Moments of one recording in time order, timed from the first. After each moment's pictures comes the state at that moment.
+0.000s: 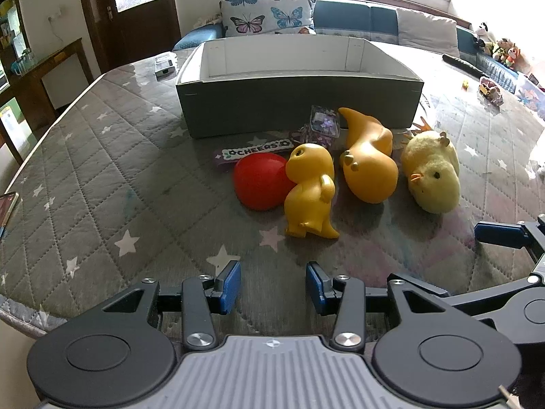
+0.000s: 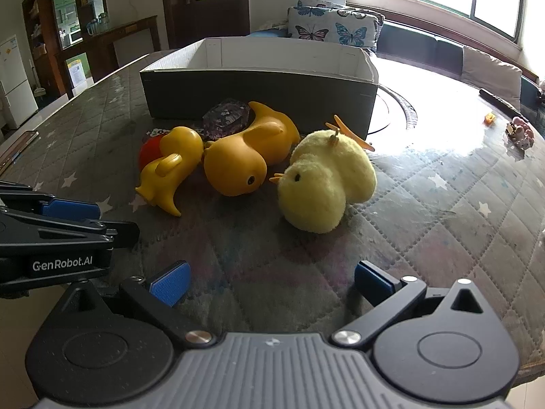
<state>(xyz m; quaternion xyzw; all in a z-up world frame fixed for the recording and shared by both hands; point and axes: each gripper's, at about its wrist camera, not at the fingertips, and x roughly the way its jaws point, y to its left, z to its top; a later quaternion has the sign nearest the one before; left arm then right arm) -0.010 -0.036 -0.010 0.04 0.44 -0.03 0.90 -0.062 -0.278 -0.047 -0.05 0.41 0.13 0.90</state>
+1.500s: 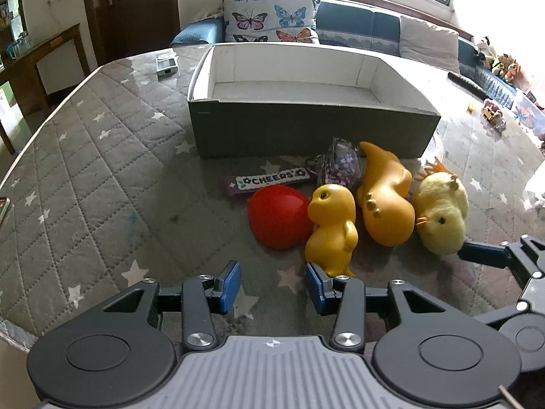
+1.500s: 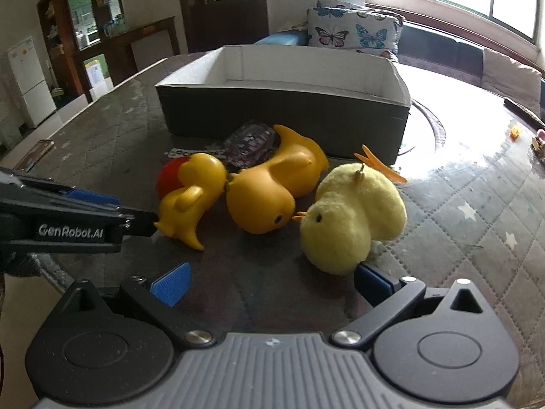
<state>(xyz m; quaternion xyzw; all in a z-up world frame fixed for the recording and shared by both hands) 0.021 -0.010 0.008 0.00 0.44 -0.05 0.89 -0.041 -0.265 -0.036 -0.04 0.41 0.17 0.89</state>
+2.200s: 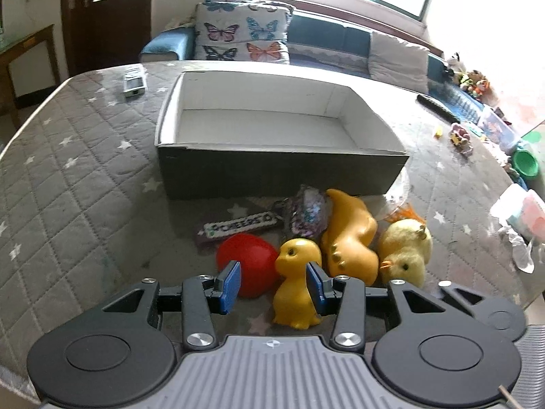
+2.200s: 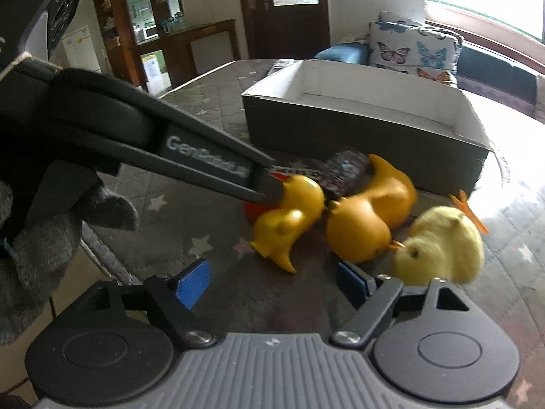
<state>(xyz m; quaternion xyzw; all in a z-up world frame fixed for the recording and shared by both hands) 0.050 -0.011 0.031 -0.03 0.43 -0.12 0.90 -0.039 -0.224 -0.021 -0.05 0.39 0.27 0.88</state>
